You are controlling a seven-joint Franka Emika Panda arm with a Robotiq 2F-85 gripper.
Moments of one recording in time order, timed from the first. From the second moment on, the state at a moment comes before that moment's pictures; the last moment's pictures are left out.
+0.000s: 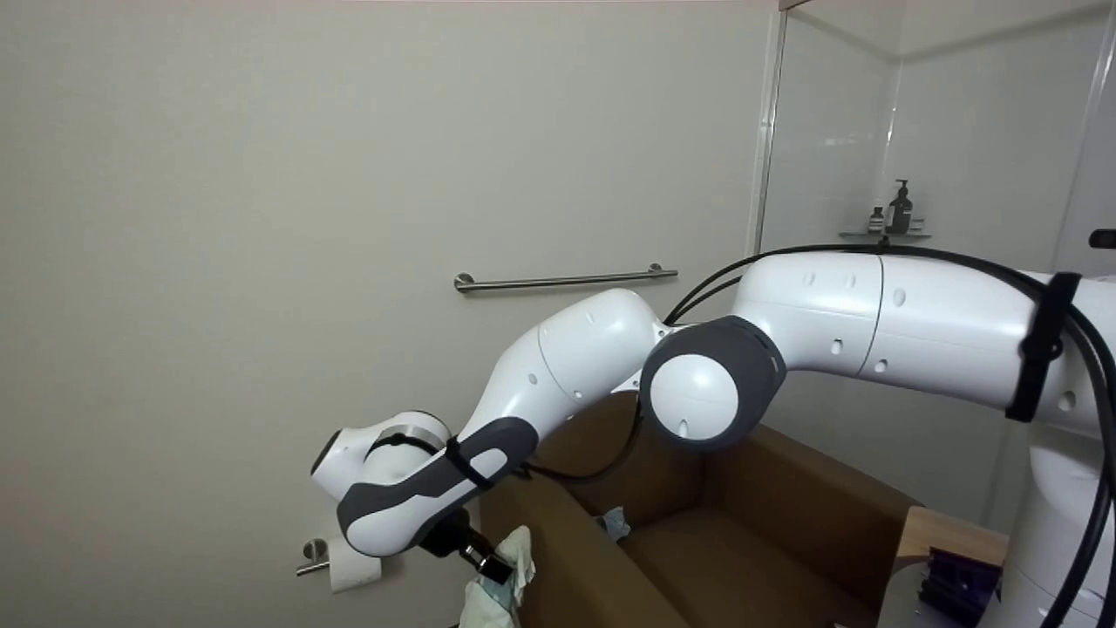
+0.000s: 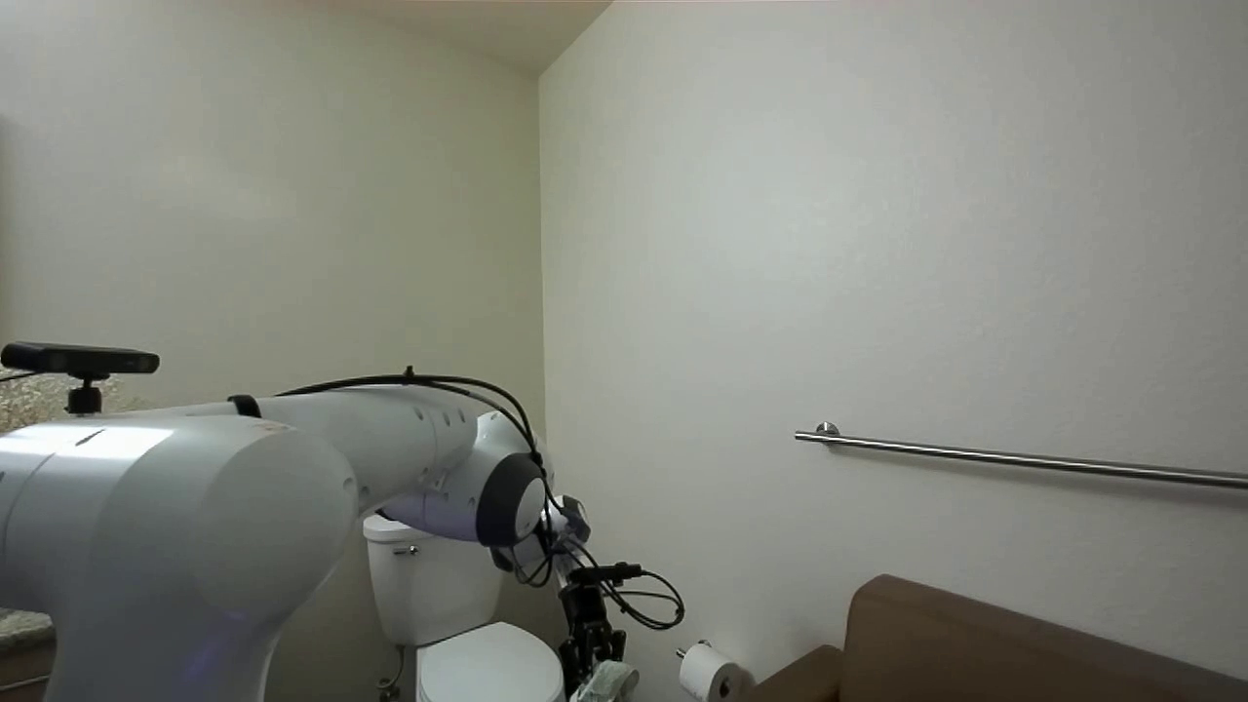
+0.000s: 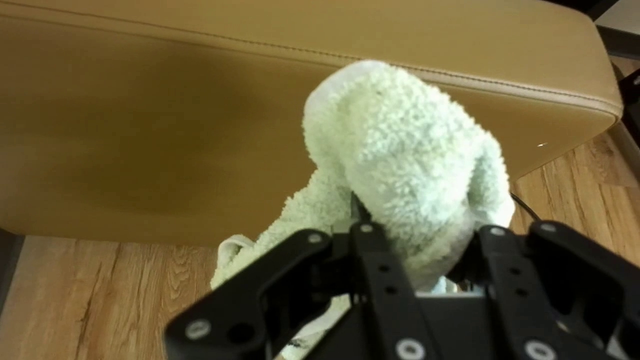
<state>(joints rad) 0.31 1.49 0.19 -0.68 -0.63 1.50 -0.74</state>
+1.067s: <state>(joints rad) 0.32 1.50 -0.06 -0.79 -0.55 1.75 -0.52</state>
